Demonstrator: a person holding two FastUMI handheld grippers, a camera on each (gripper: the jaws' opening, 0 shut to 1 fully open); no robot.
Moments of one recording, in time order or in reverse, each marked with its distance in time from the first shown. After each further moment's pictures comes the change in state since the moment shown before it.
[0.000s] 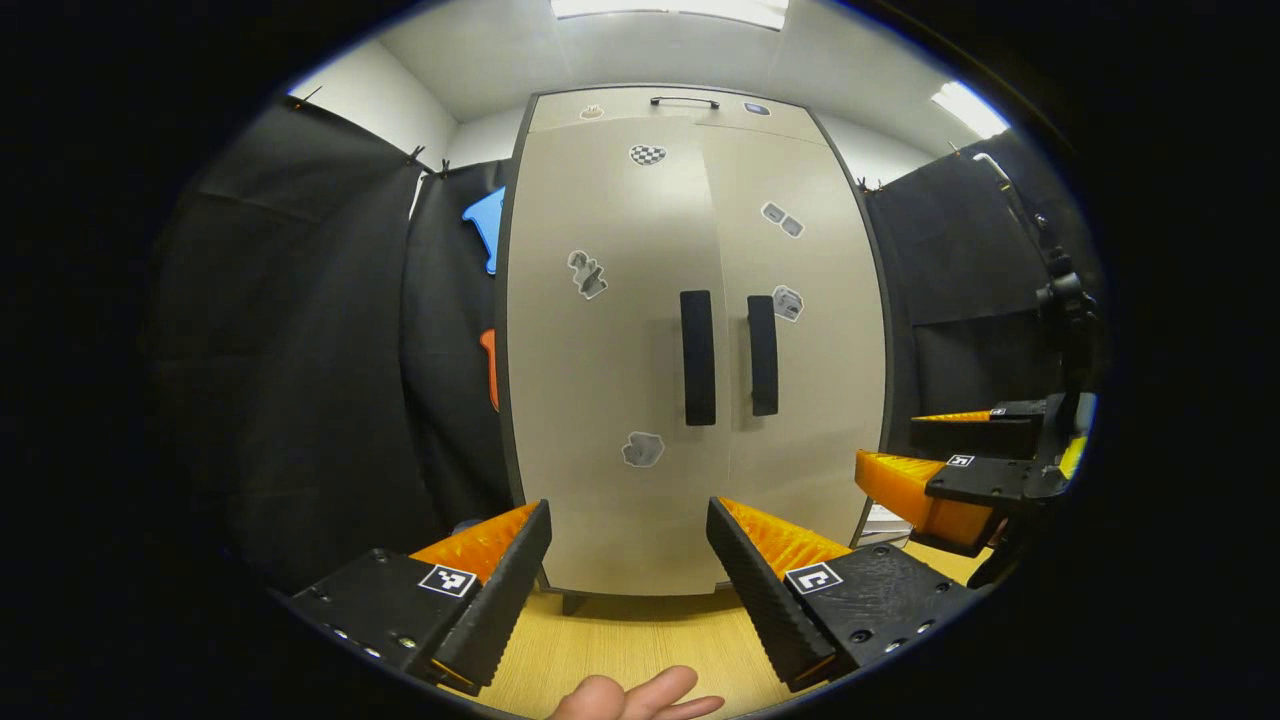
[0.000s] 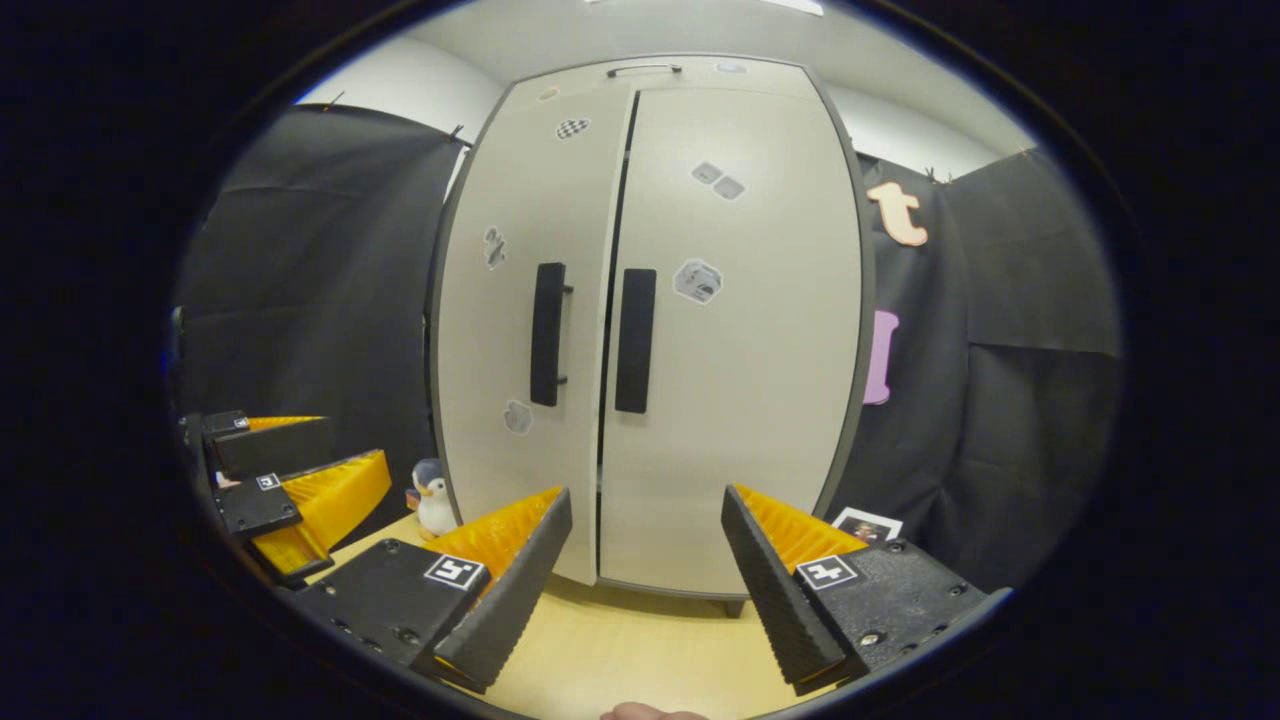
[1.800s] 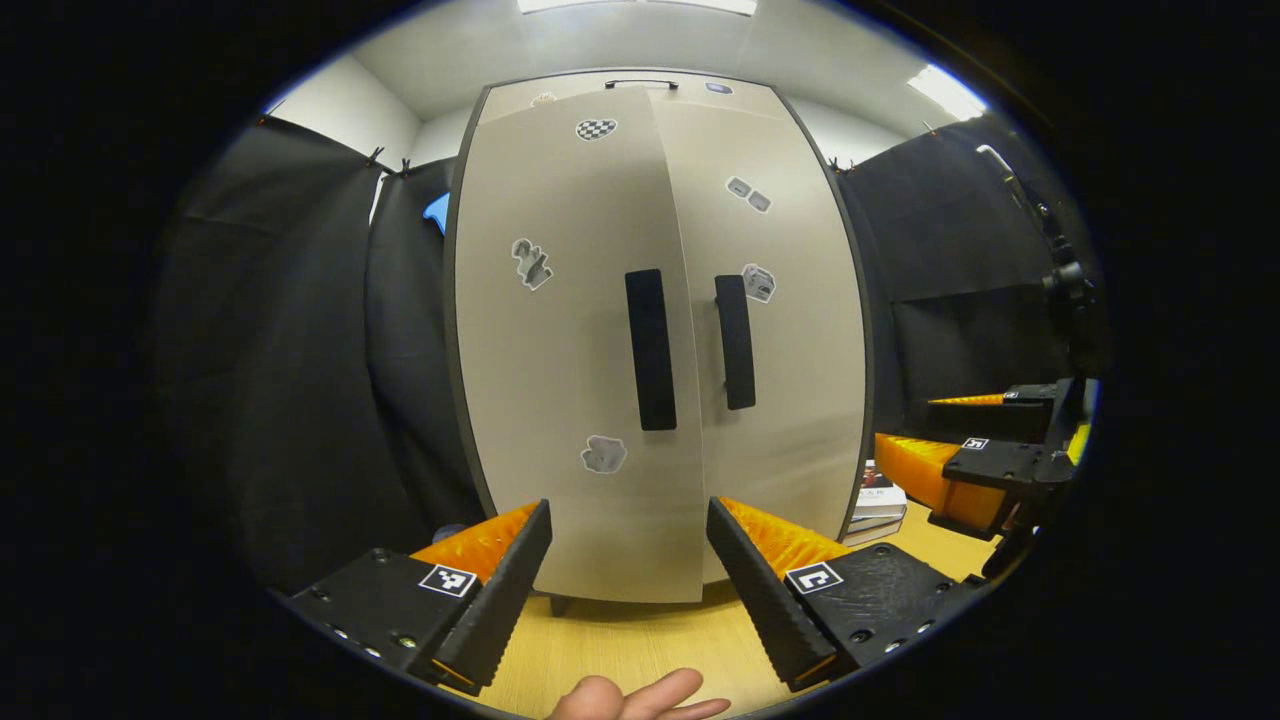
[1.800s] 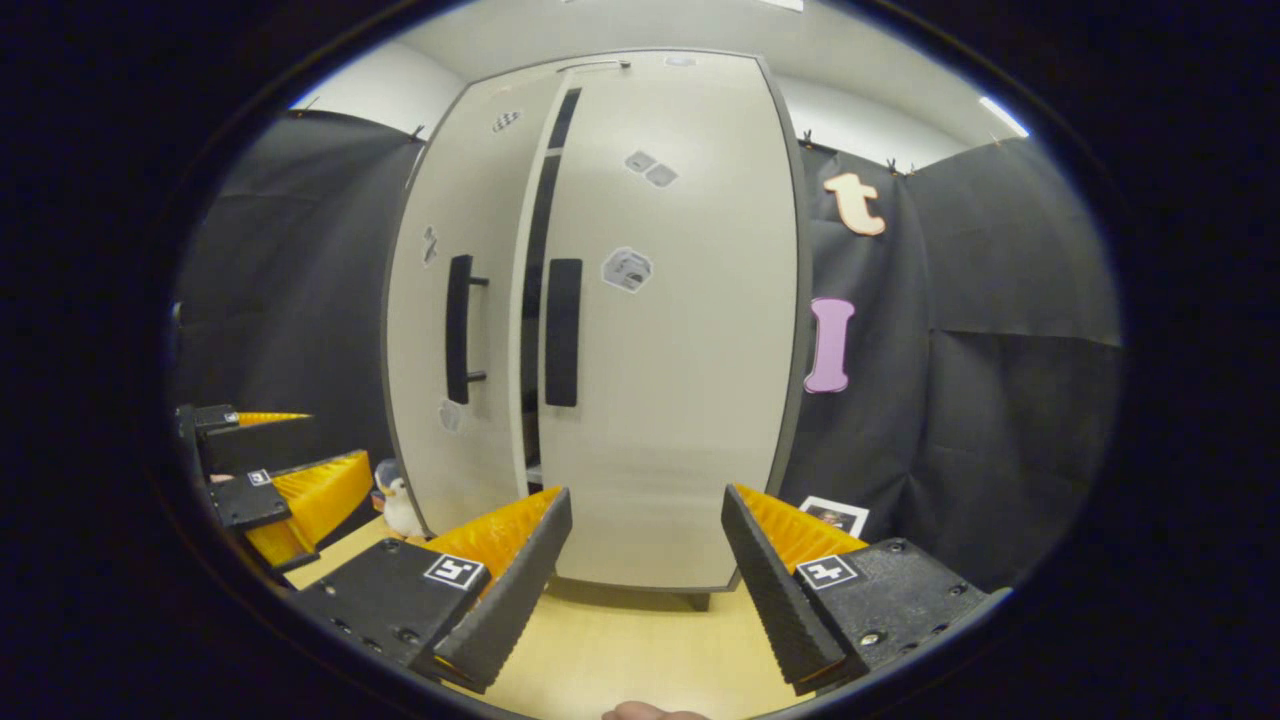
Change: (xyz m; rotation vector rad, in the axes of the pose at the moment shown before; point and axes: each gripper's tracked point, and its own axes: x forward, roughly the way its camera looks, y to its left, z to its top) left arm 0.015 -0.031 0.001 0.063 0.035 -0.082; right arm -0.006 -0.037 0.000 0.031 -0.009 -0.093
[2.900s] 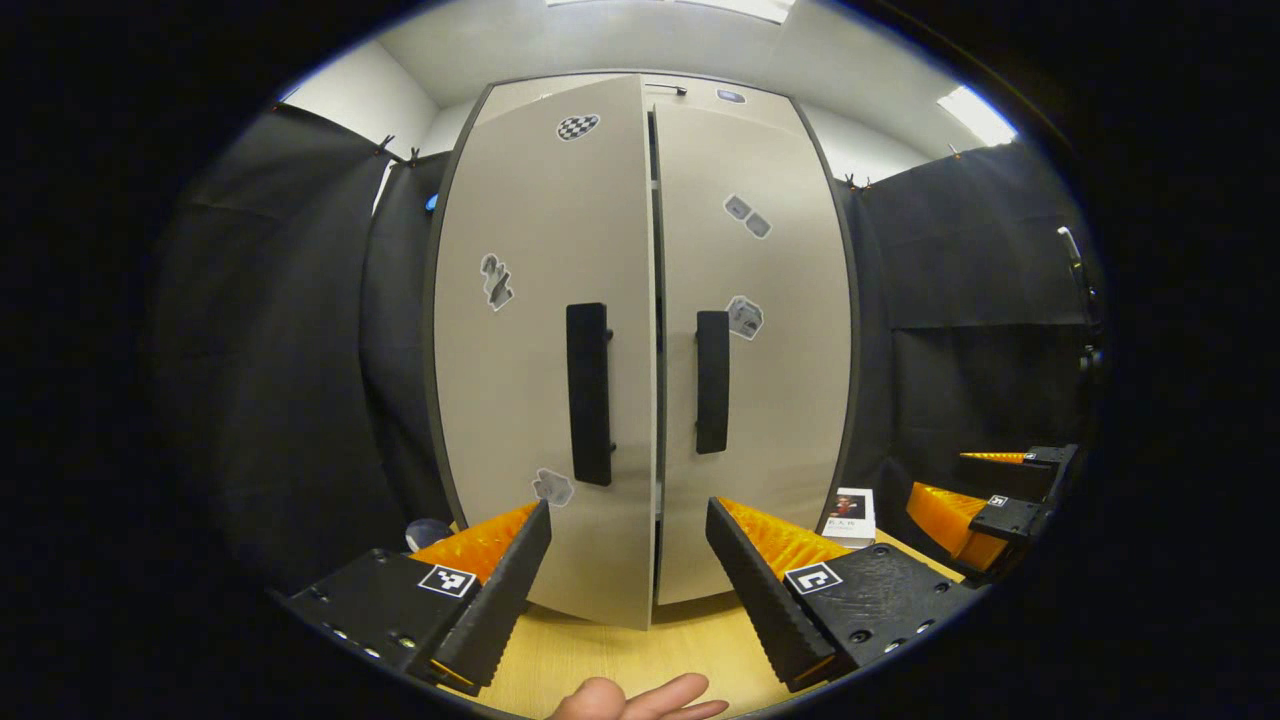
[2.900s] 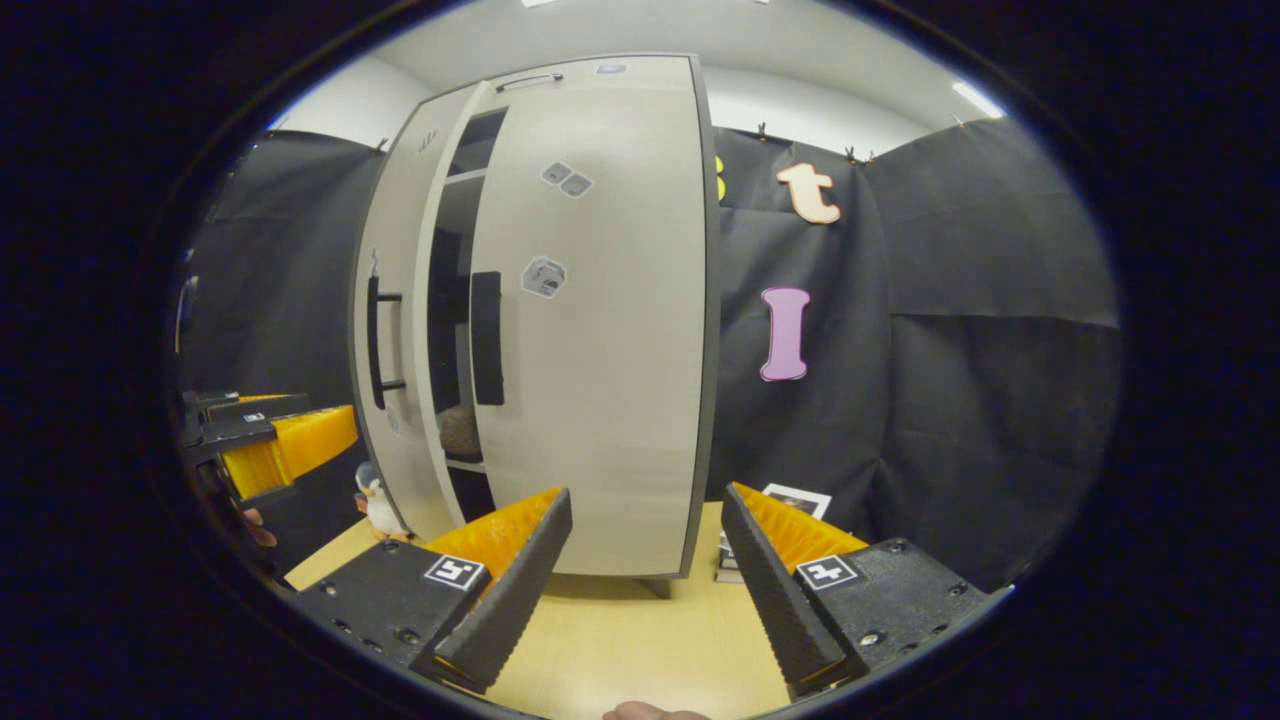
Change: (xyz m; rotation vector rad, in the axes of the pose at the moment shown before) left arm 0.012 -0.027 0.027 -0.071 0.028 0.042; right arm -0.026 -0.079 -0.012 0.040 0.034 -0.065
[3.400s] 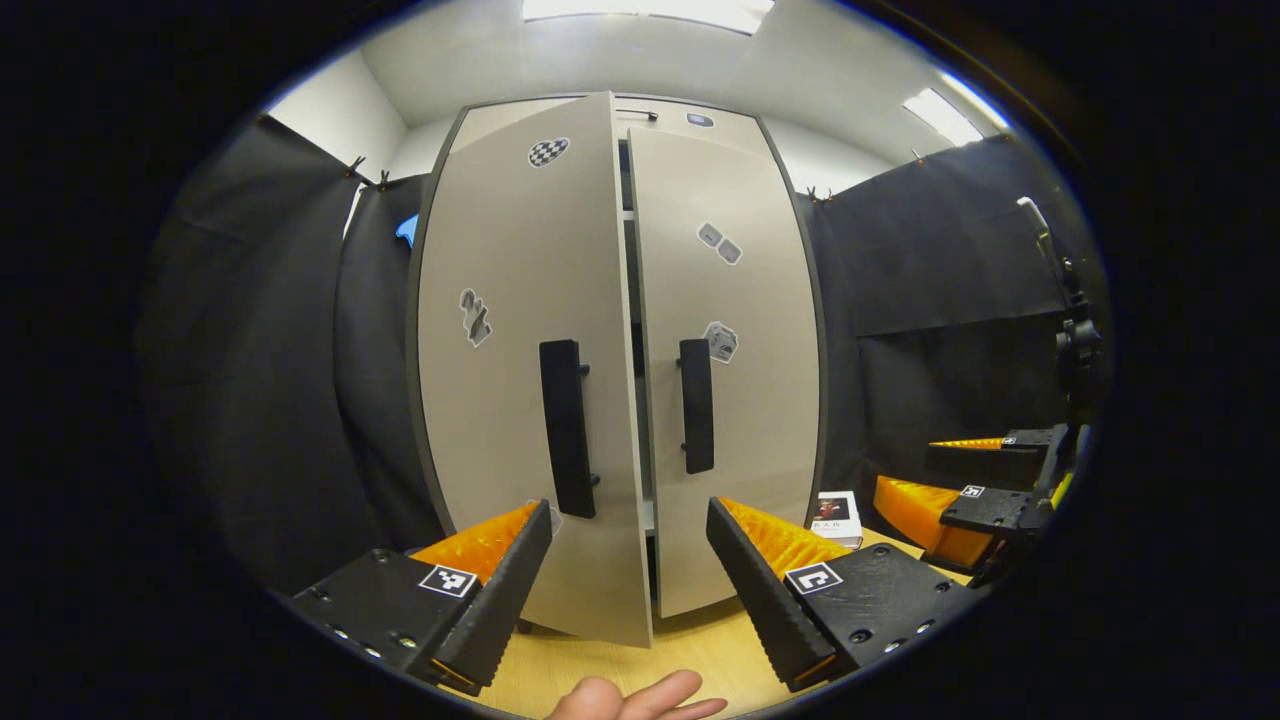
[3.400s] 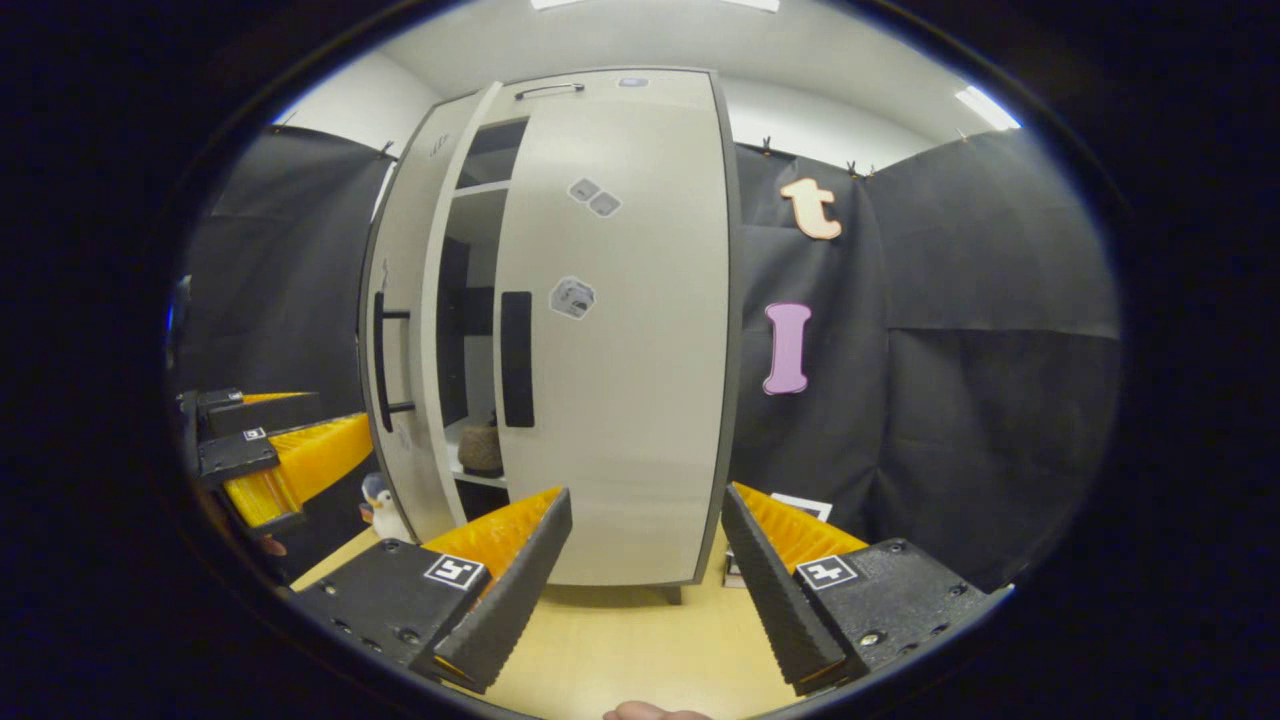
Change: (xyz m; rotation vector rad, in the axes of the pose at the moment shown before) left arm -0.012 -0.005 0.020 0.048 -0.086 -0.125; right arm -0.022 0.028 0.023 0.022 -0.036 -0.048
